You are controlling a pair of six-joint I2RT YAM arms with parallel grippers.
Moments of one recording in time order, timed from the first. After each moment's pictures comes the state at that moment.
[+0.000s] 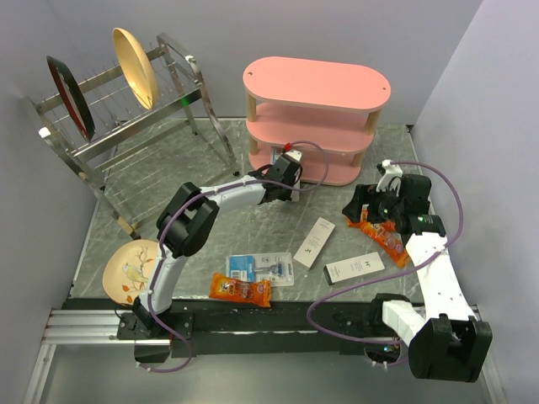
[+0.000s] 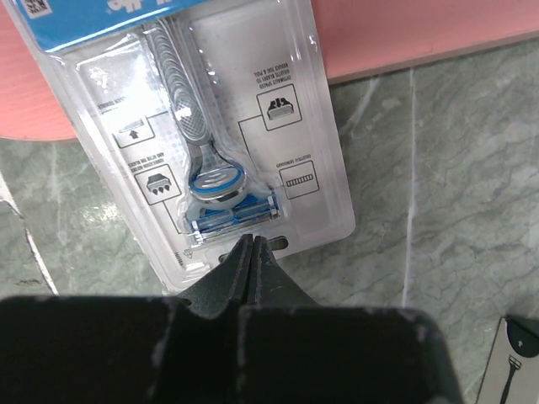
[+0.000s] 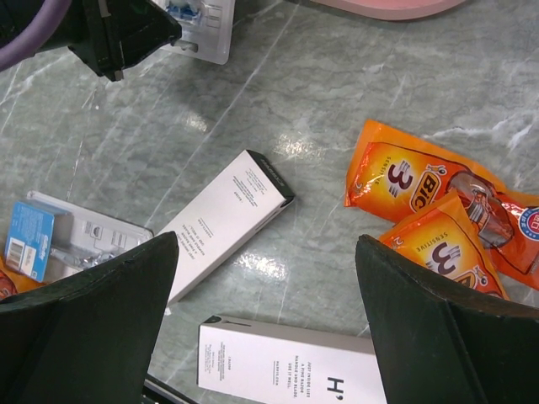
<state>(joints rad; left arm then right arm) -0.77 2.19 1.64 -0.25 -0.24 -0.31 -0.10 0.98 0.78 -0.51 -0.49 0.00</state>
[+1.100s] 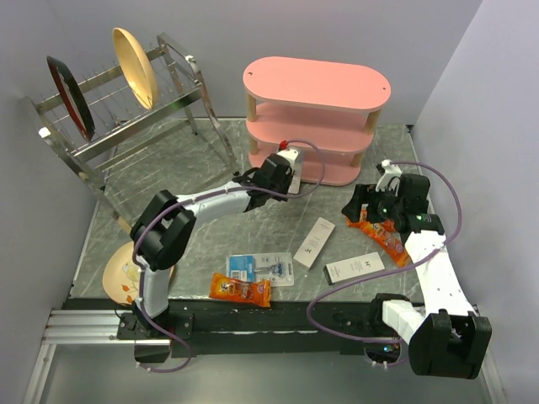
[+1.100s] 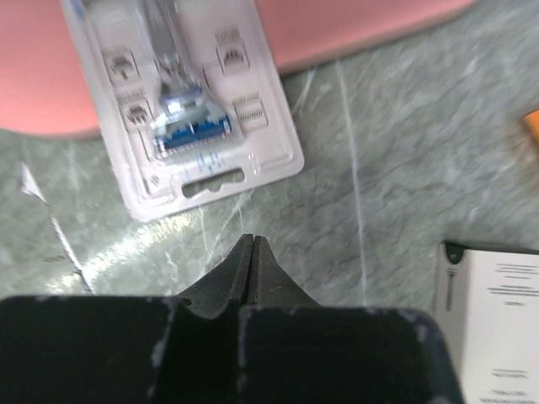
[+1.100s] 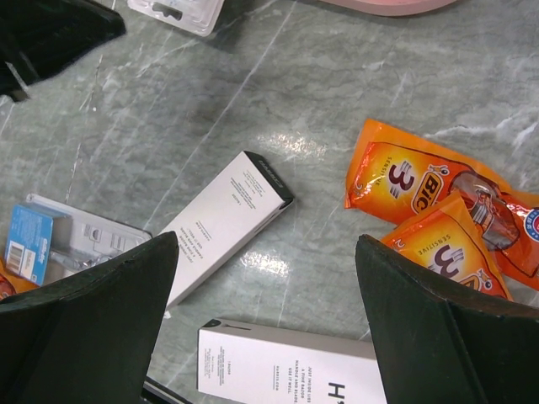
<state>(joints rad) -0.78 1.96 1.41 -0.09 -0.17 -0.24 -0.10 1.00 0.77 -0.48 -0.49 0.01</state>
